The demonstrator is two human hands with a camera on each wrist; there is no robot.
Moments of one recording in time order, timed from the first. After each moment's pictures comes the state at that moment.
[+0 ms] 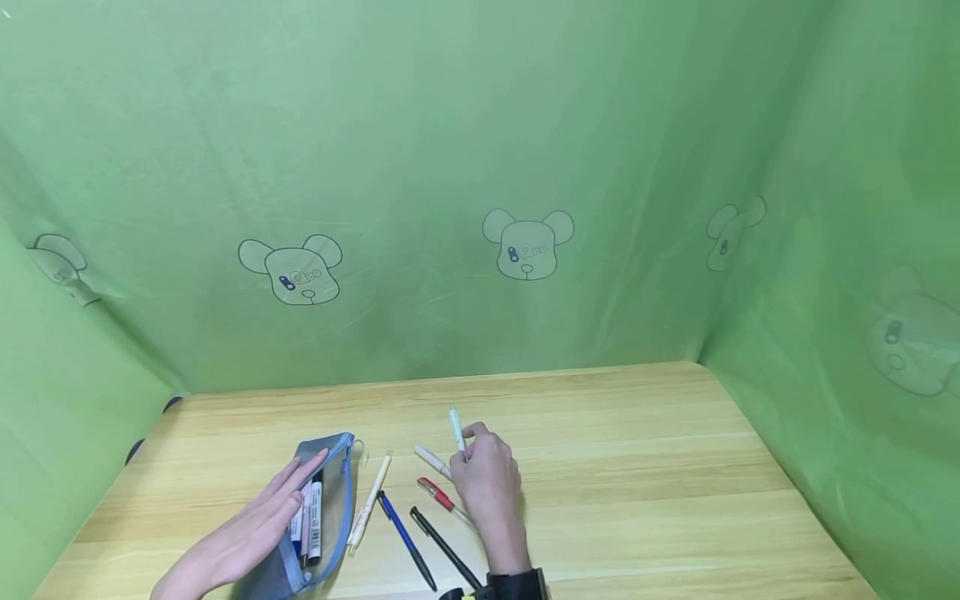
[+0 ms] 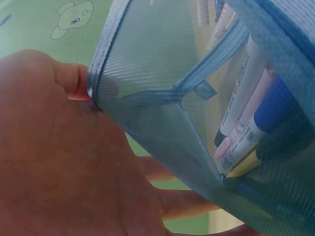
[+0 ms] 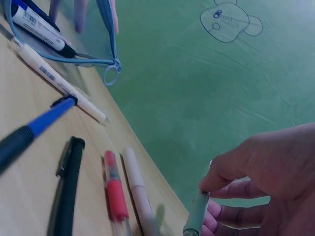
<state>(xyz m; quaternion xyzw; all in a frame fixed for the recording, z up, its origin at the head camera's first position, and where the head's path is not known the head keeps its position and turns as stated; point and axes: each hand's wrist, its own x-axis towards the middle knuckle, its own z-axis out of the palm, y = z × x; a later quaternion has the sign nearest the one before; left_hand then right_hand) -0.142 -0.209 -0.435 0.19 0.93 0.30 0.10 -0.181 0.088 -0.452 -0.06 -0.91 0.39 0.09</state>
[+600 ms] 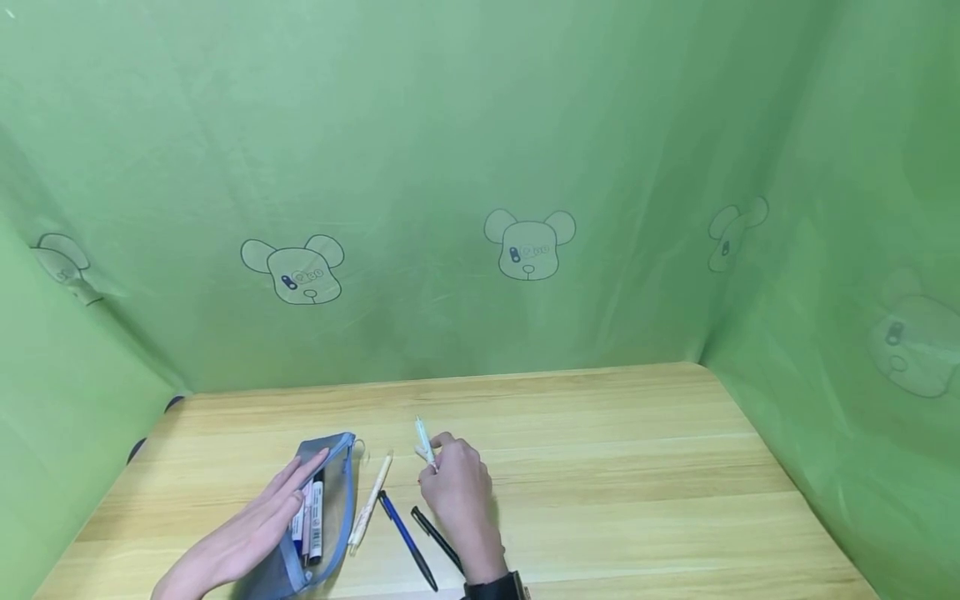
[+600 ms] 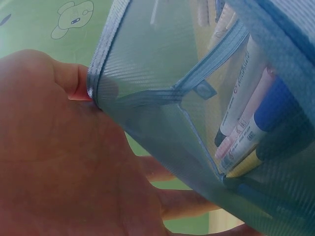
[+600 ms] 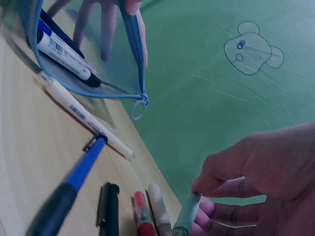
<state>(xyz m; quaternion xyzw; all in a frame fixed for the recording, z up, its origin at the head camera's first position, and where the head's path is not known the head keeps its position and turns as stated) -0.141 -0.210 -0.435 0.19 0.93 0.30 0.10 -0.174 0.055 -0.452 0.00 -0.92 0.40 0.08</state>
